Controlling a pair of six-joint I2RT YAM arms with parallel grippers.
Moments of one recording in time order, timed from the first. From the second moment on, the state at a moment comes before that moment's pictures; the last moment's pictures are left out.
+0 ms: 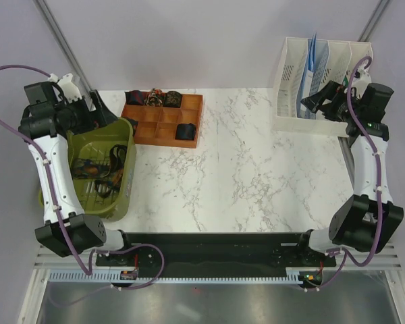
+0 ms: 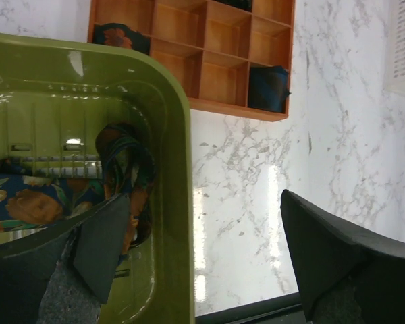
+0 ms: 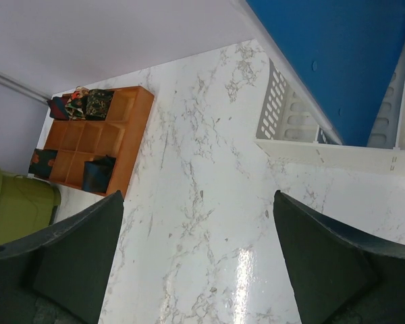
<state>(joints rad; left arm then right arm) 0.34 1.38 1.69 -1.03 0.52 -0.05 -0.34 1.41 1.33 -0.29 -0.66 0.32</state>
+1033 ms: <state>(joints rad) 0.38 1.63 1.17 -0.79 0.39 0.65 -0.34 1.50 1.34 -0.31 -0.67 0.30</state>
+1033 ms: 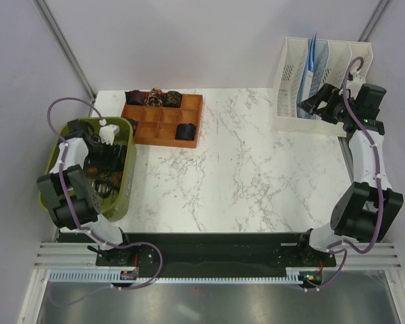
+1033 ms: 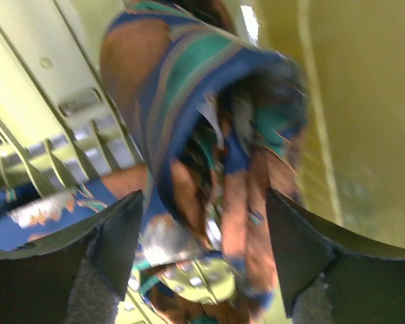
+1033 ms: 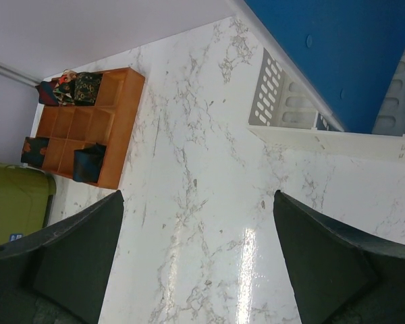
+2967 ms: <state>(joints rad) -0.64 1.63 1.87 -0.75 0.55 0.21 -0.22 1.35 1.28 -0.36 -0.88 0.22</state>
